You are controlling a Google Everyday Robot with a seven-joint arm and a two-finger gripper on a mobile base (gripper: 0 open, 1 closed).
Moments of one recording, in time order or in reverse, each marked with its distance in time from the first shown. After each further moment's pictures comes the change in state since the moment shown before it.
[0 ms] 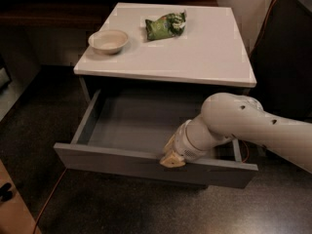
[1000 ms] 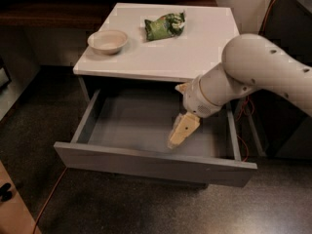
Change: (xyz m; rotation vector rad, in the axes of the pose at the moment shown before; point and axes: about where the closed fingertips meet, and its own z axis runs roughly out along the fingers) arm -0.051 -0.064 -0.088 0.043 -0.080 -0.100
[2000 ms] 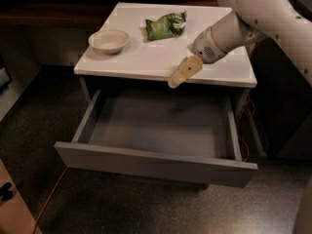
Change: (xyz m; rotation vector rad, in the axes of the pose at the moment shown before) arm -0.028 -0.150 -0.038 0.037 -0.130 0.232
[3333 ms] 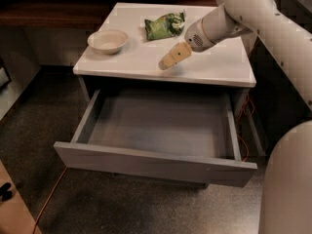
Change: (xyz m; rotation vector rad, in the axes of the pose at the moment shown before) arm -0.033 -0.061 0.021 0.112 -0.070 0.107
